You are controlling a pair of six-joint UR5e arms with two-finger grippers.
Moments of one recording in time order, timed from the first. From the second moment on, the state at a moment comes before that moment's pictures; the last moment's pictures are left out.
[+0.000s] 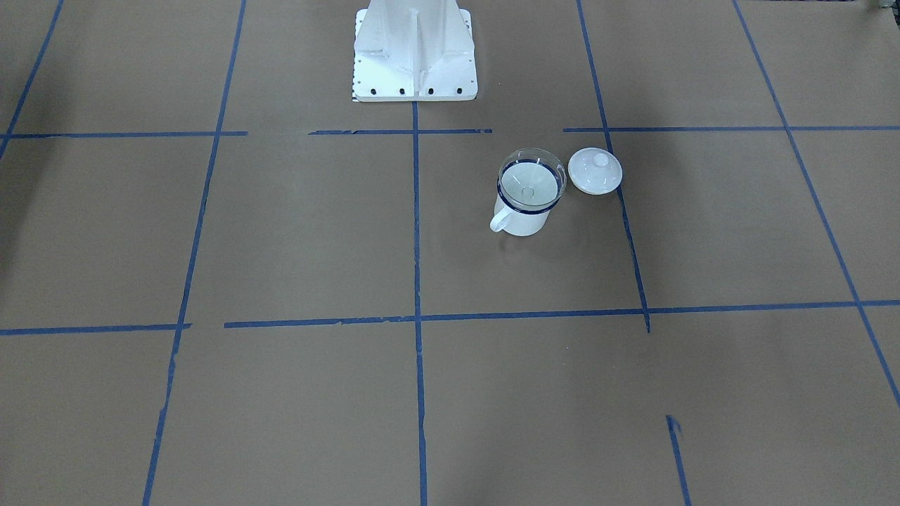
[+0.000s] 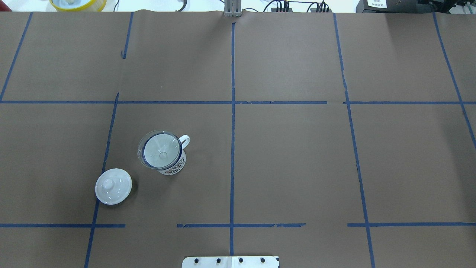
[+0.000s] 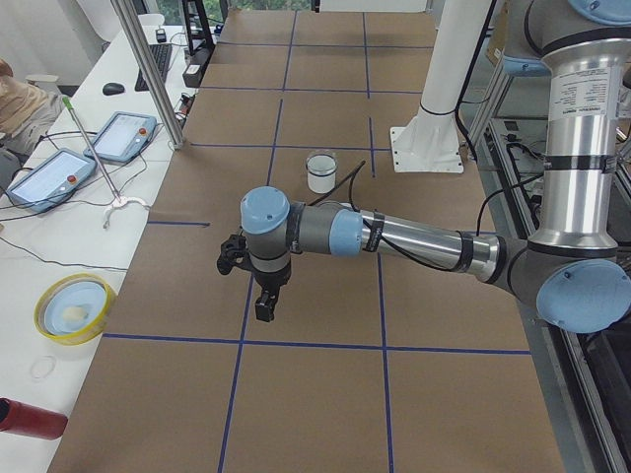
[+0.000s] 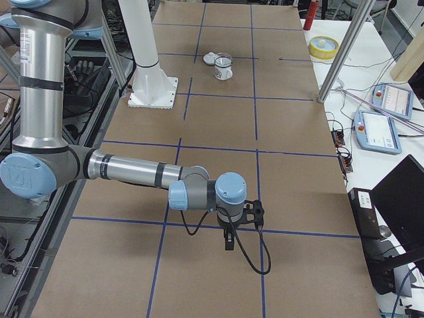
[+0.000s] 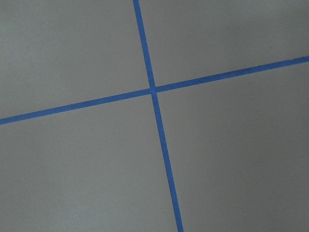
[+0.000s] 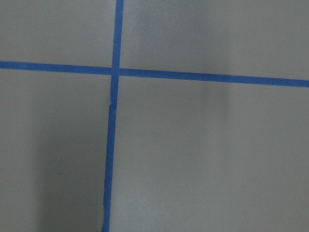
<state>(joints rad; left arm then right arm) -1.54 -1.55 -1.83 -1.46 -2.32 0.14 1.56 -1.68 1.56 -1.39 2.29 0.01</state>
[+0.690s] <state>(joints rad) -1.35 -1.84 -1.83 -1.55 -2.30 0.08 1.56 -1.68 1.56 -1.39 2.29 0.01</state>
